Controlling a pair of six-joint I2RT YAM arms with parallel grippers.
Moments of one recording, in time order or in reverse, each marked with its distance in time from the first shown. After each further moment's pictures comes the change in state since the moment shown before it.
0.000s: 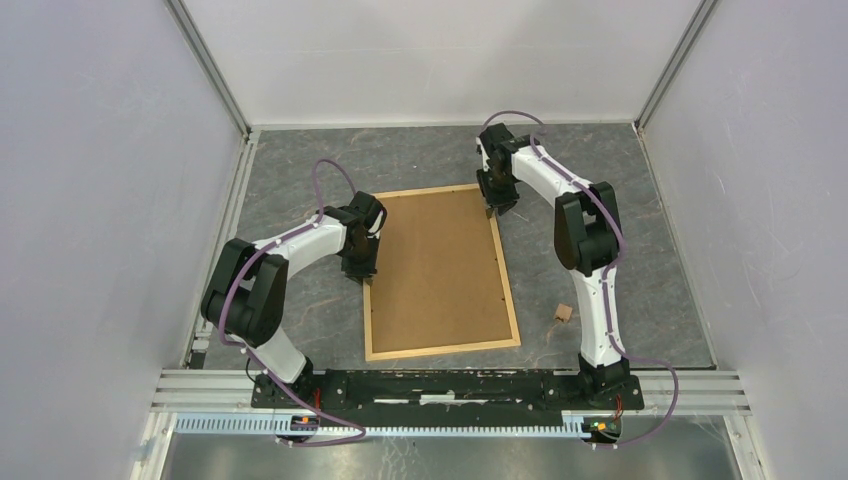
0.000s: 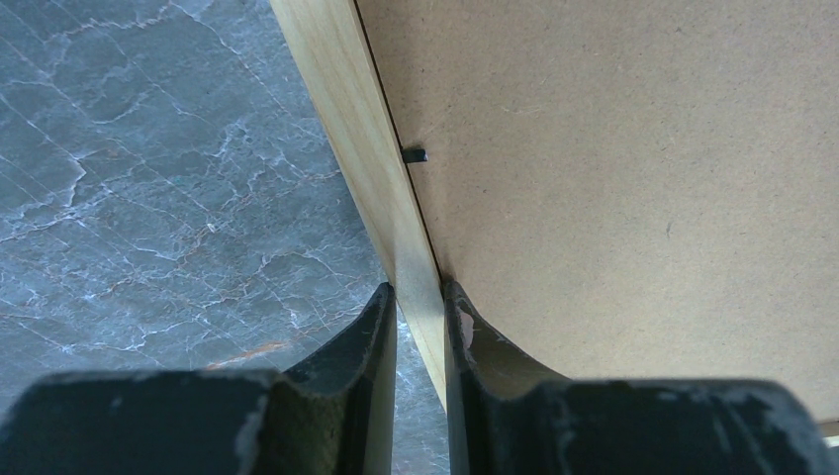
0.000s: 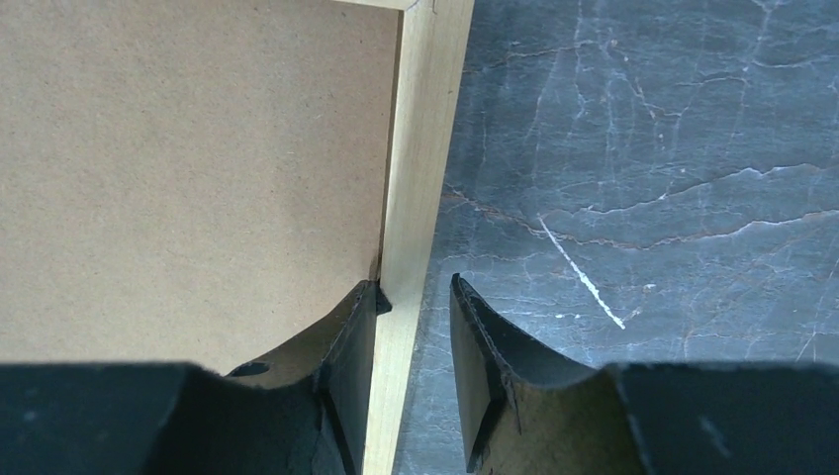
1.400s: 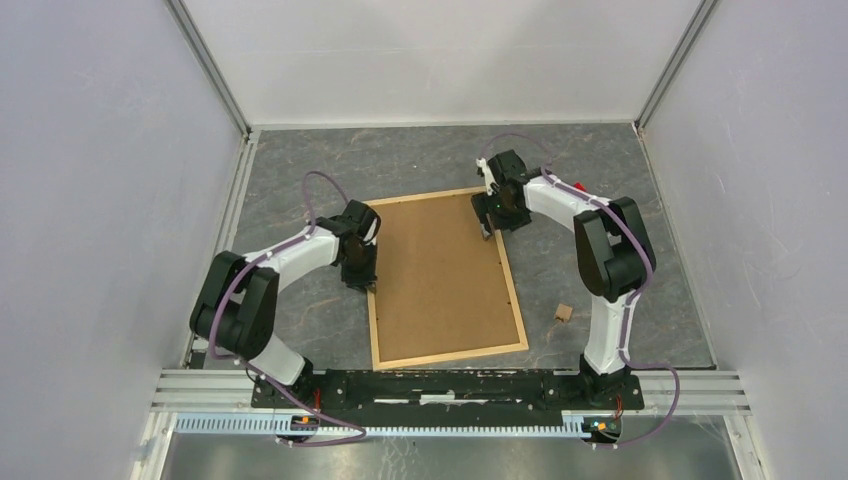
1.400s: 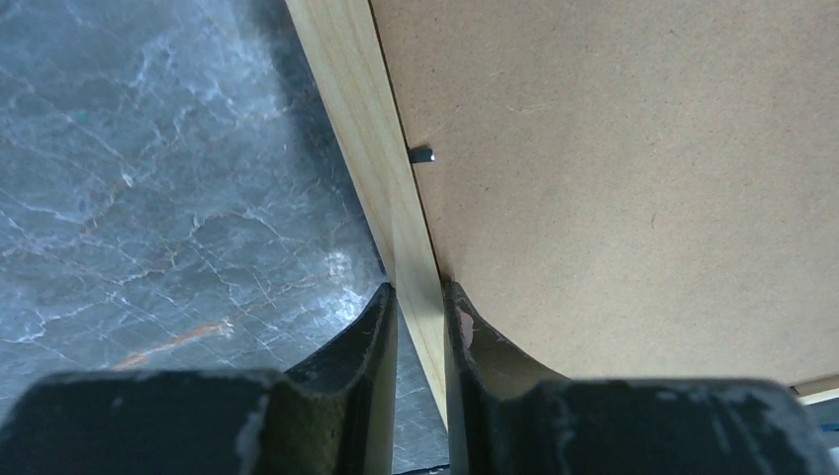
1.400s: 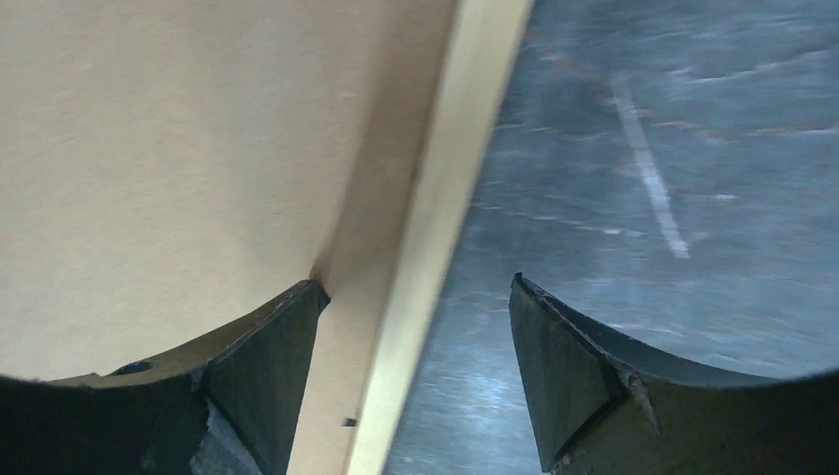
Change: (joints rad) left arm 0.006 -0.065 -0.085 0.040 0.103 -0.076; right arm 0.045 -0.273 -0.459 0.276 0.014 -0.116
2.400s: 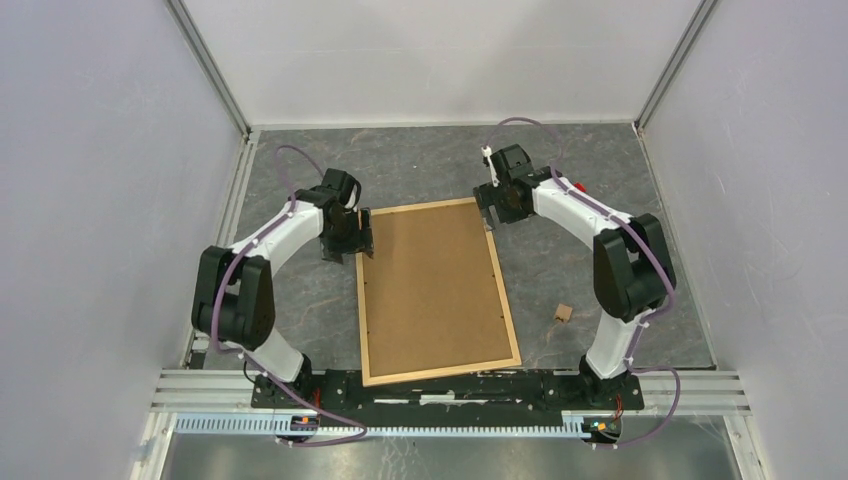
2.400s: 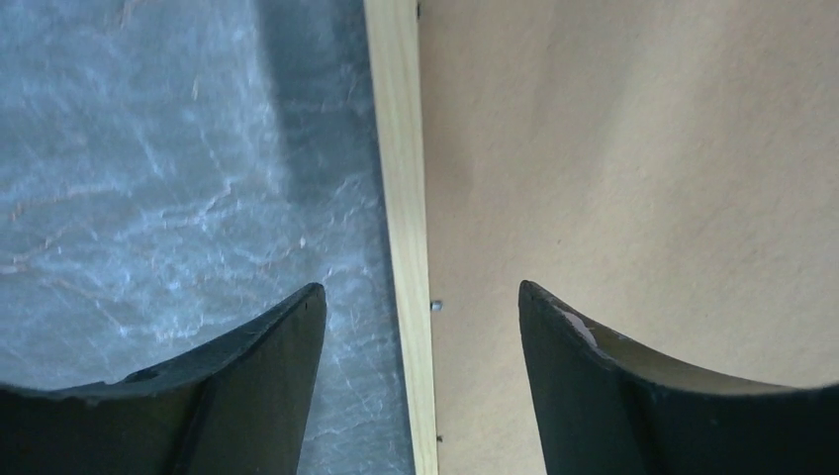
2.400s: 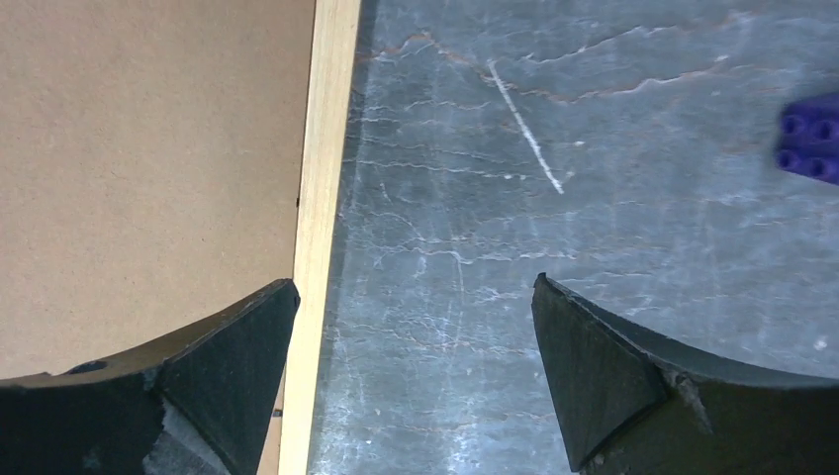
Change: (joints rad) left arm 0.153 -0.002 0.171 -0.083 -0.055 -0.029; right arm 0.031 -0.211 -0.101 0.034 0.166 0.019
